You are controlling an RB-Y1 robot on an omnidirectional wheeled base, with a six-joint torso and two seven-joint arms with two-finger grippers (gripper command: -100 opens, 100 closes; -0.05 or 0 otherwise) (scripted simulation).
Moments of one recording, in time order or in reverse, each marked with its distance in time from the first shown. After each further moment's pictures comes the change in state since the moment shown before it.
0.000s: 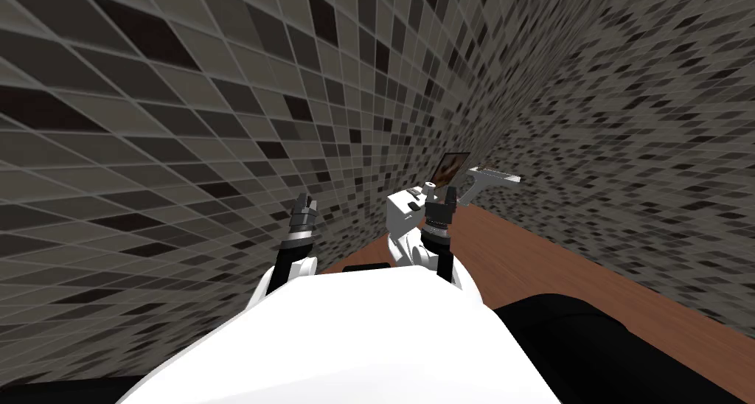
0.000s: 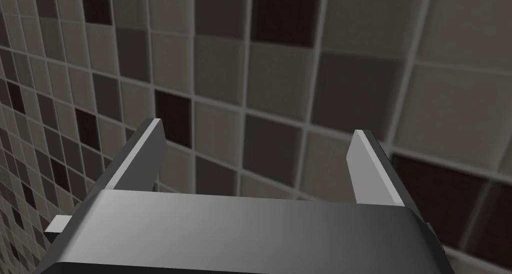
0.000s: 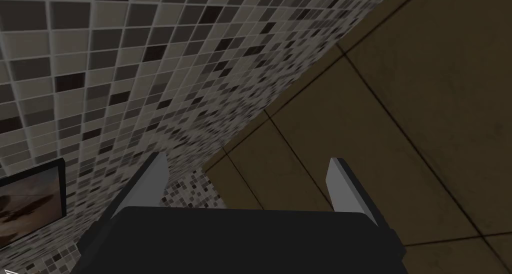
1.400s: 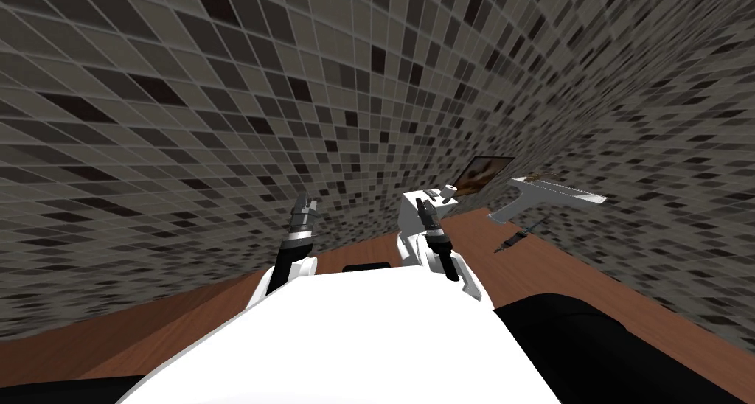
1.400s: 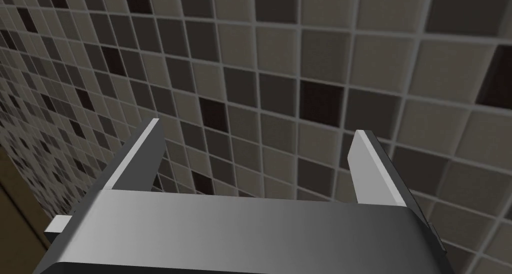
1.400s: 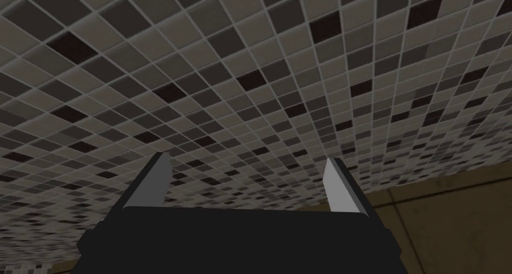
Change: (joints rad) left arm 0.000 0.000 0.000 0.000 0.000 0.000 0.000; right arm 0.012 -0.223 -0.146 0.173 0.332 0.105 0.308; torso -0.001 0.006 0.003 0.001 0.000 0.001
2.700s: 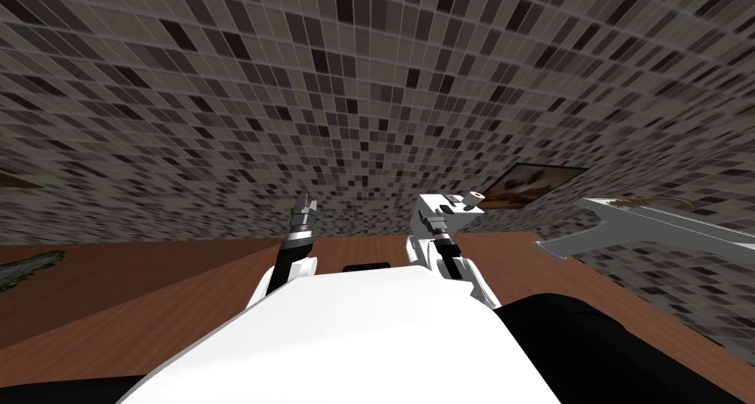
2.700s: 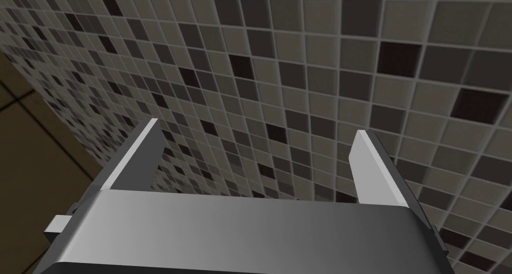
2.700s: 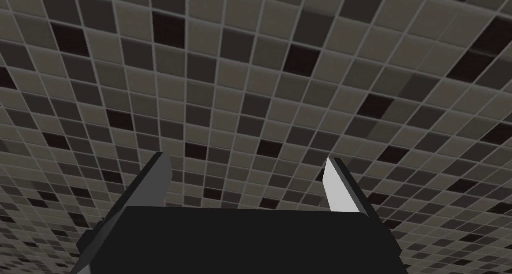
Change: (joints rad) left arm 0.000 0.000 0.000 0.000 0.000 0.000 0.000; right arm 0.010 -0.028 -0.159 0.159 0.334 0.115 0.300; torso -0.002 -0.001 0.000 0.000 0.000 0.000
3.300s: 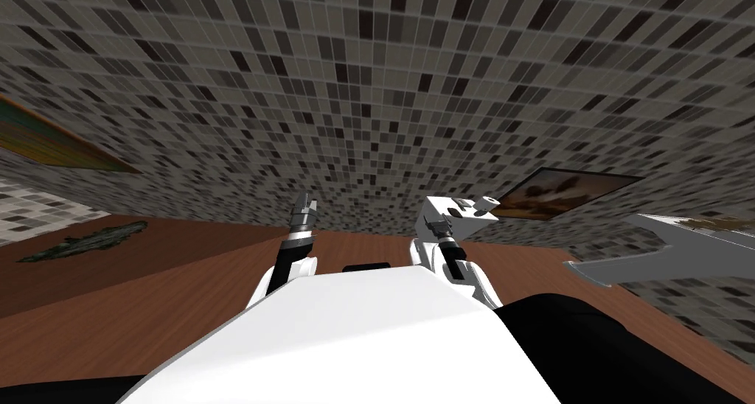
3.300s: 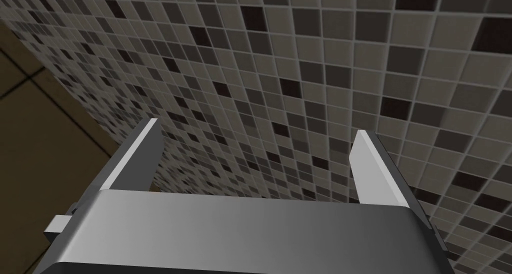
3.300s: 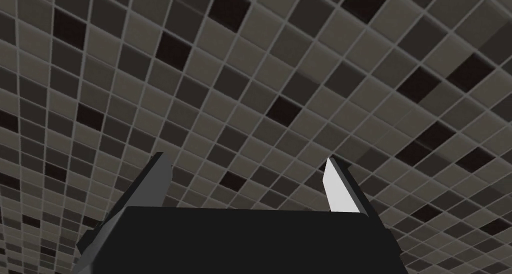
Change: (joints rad) left arm 0.000 0.000 0.000 0.000 0.000 0.000 0.000; right arm -0.007 0.010 -0.084 0.087 0.155 0.045 0.144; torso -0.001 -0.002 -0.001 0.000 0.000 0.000
